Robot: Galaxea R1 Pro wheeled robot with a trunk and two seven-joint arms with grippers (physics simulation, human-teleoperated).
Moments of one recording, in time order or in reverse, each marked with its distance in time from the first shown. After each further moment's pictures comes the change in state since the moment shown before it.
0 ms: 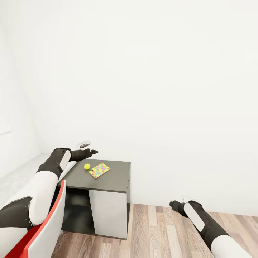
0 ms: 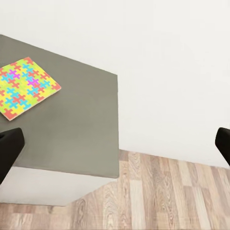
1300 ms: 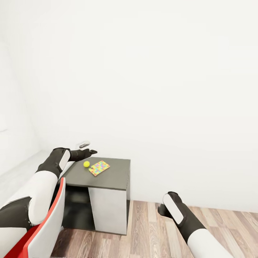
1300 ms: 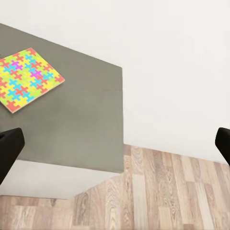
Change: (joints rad) left arm 0.000 0.006 -0.005 -0.004 -0.001 0.009 0.000; right arm -0.029 0.183 0.002 -0.103 0.026 0.343 -0.431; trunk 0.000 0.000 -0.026
